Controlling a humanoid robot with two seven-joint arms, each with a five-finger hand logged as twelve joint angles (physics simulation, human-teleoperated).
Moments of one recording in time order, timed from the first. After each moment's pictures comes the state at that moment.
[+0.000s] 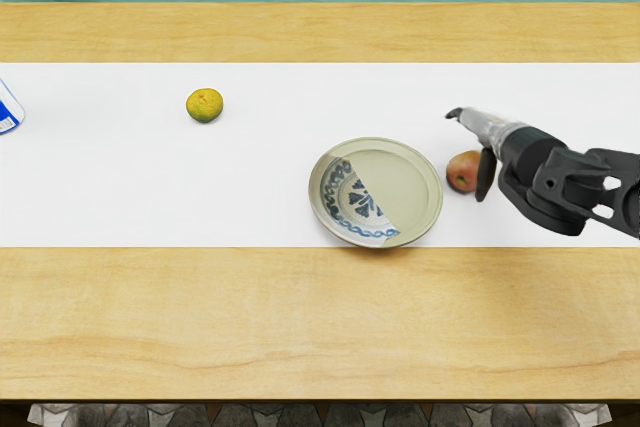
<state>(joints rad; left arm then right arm) 0.04 0.00 -0.14 -0.19 -0.04 -0.08 0.23 1.17 -0.54 -0.06 1.32 -1.07 -0.23 -0.61</state>
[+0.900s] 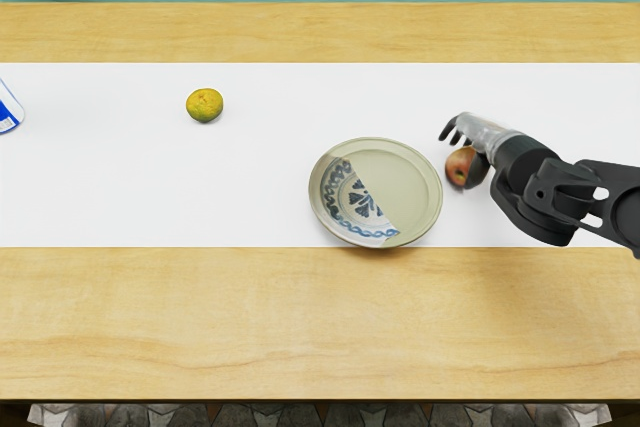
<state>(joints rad) 0.04 0.00 -0.14 -0.19 -0.04 -0.08 0.23 1.16 -0.52 -0.07 1.32 -1.05 -0.29 -0.61</state>
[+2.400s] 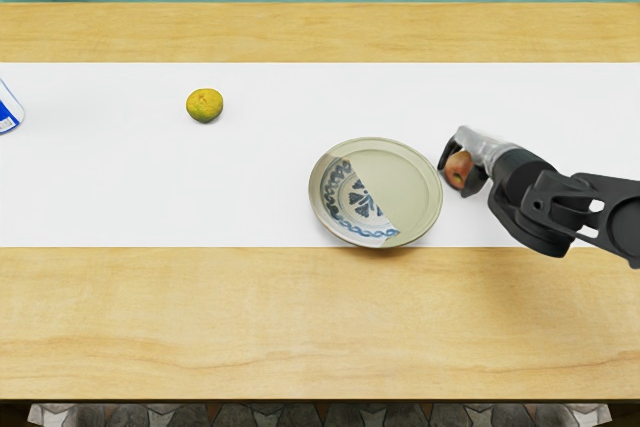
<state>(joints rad) 0.04 0.00 -0.14 -0.19 -0.04 -0.08 0.23 1.12 -0.51 -0.06 1.32 -1.04 -0.30 -0.61</state>
